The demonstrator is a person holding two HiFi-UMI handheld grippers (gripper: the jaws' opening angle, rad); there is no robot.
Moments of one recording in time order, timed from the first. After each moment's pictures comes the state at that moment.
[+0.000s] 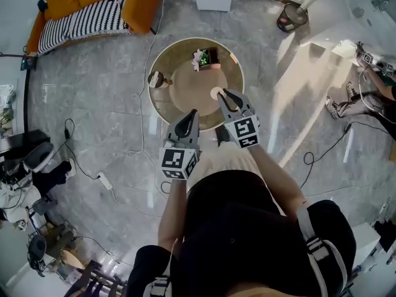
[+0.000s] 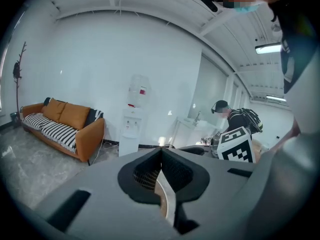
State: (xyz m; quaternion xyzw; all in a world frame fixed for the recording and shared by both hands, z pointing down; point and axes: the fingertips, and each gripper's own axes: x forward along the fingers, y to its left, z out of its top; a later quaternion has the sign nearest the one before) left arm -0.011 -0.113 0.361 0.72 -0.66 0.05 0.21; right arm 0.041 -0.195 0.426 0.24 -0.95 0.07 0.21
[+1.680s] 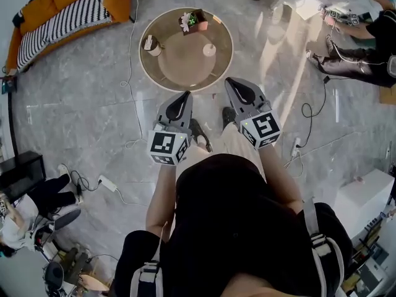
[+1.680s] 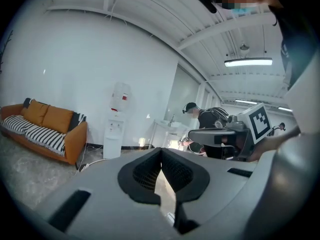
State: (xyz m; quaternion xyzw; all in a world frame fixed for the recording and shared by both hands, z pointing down) left arm -0.034 0.102 0.329 0.81 -0.55 0.03 0.17; right arm 0.061 0.055 0.306 0.32 -0.94 0.06 0.12
